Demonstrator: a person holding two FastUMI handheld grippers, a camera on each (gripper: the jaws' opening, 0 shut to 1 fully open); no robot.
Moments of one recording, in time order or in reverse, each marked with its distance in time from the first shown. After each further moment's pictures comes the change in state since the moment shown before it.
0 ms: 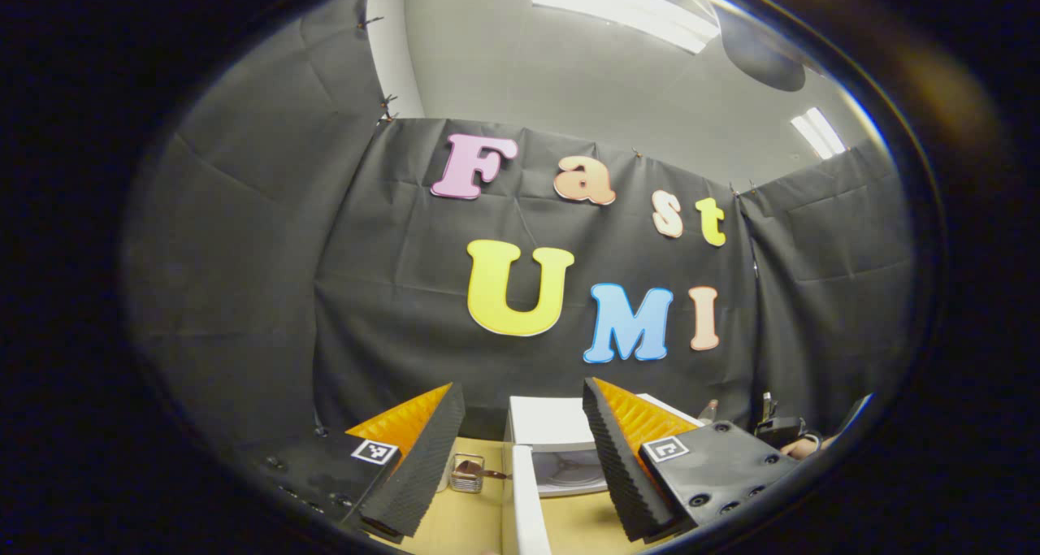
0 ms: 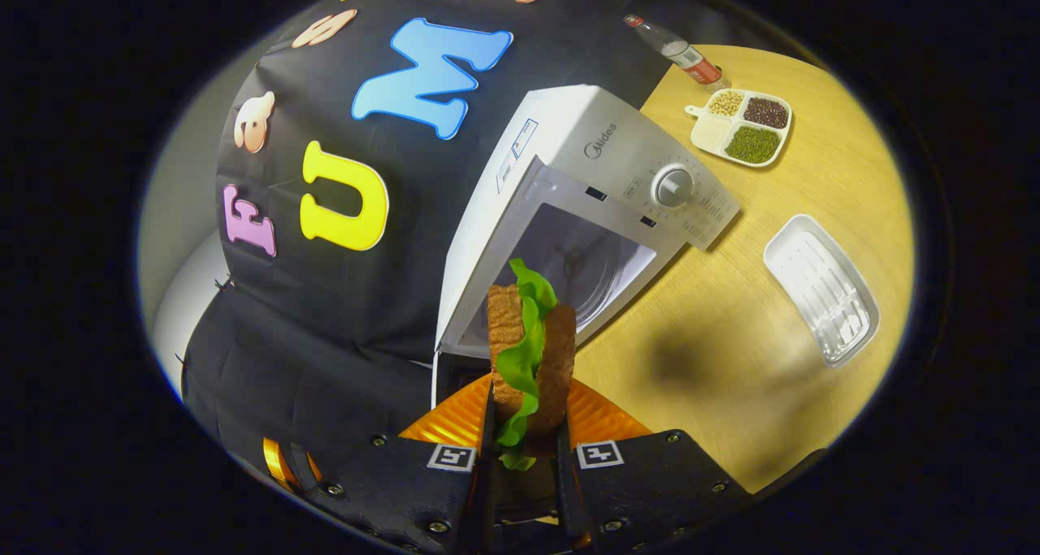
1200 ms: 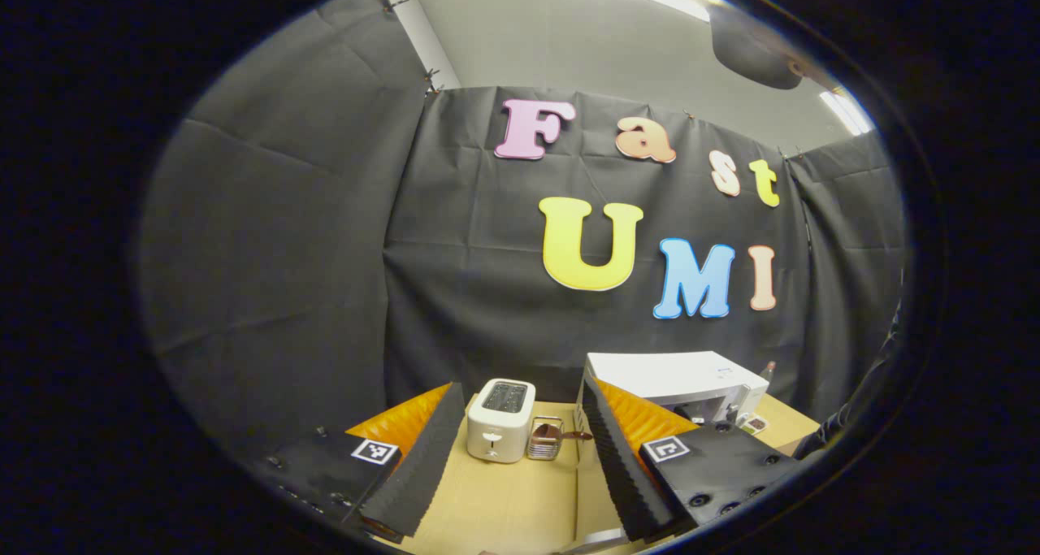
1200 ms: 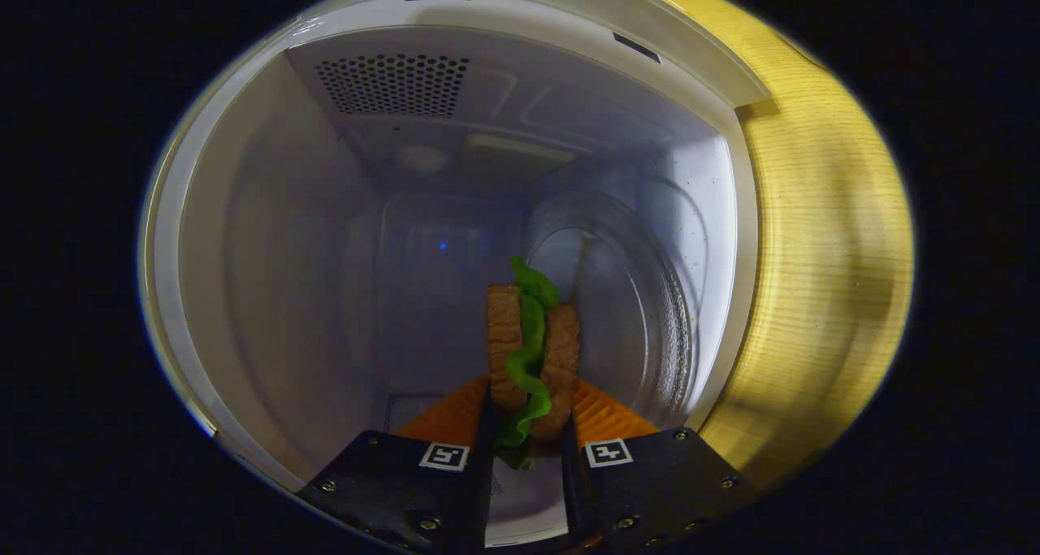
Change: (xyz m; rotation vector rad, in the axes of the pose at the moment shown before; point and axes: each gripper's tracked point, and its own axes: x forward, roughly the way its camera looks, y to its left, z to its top) left arm -0.020 0.102 -0.042 0.034 0.164 0.161; right arm 0.261 -0.054 0.050 0.359 -0.465 -0.102
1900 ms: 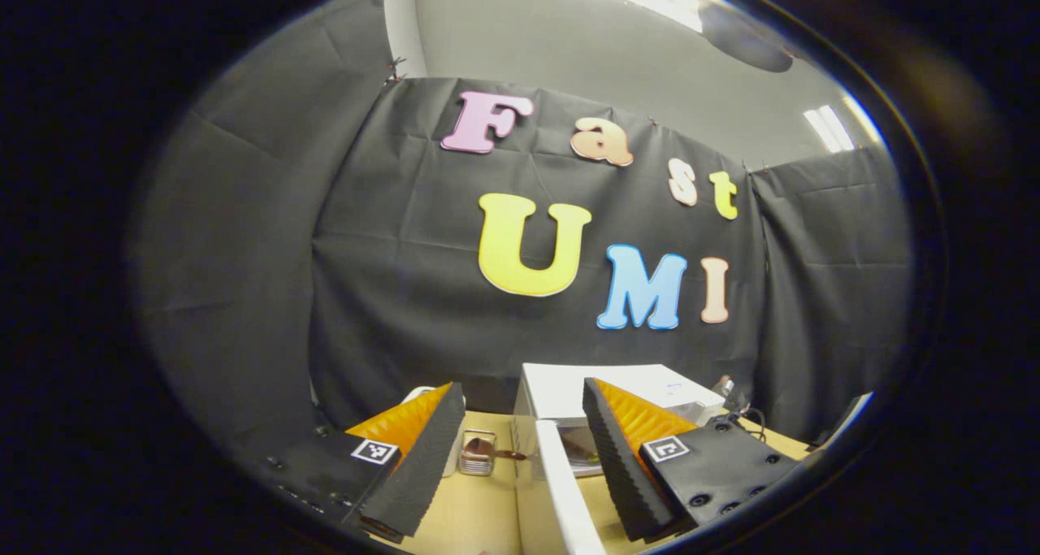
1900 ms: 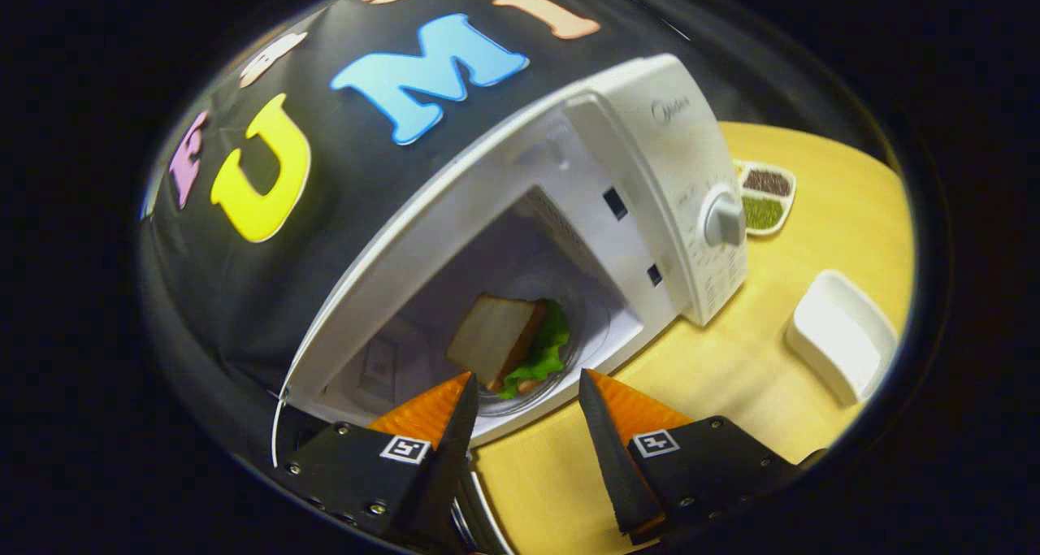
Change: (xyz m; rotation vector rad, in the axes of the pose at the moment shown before) left arm 0.053 -0.095 -0.003 -0.051 -0.028 -0.205; right arm -0.154 0.001 0.064 -0.799 0.075 -0.109
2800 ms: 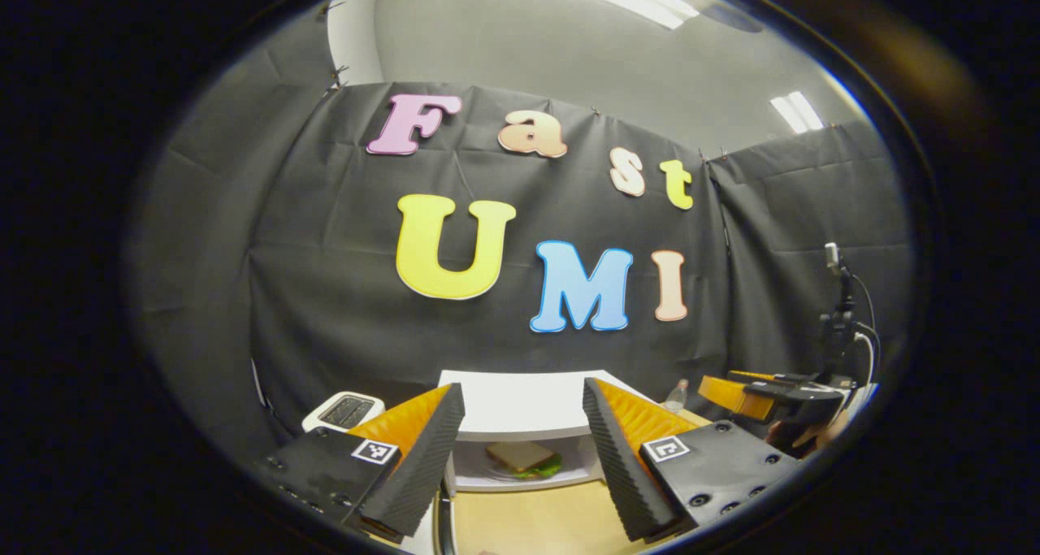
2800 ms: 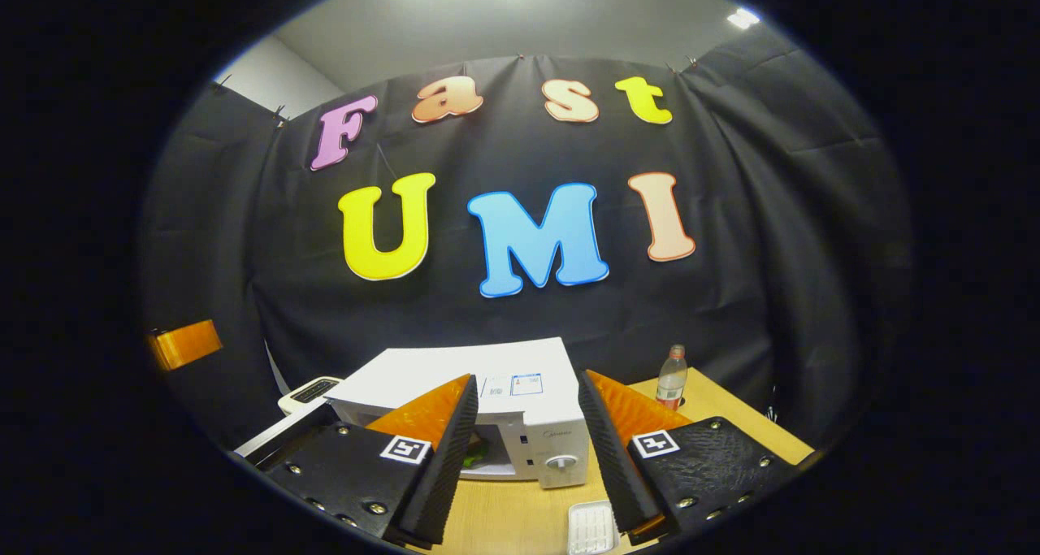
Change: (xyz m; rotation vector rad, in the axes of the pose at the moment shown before) left arm 0.047 -0.167 -0.013 0.039 -0.025 -0.092; right arm -0.208 -0.009 0.203 -0.544 -0.468 0.113
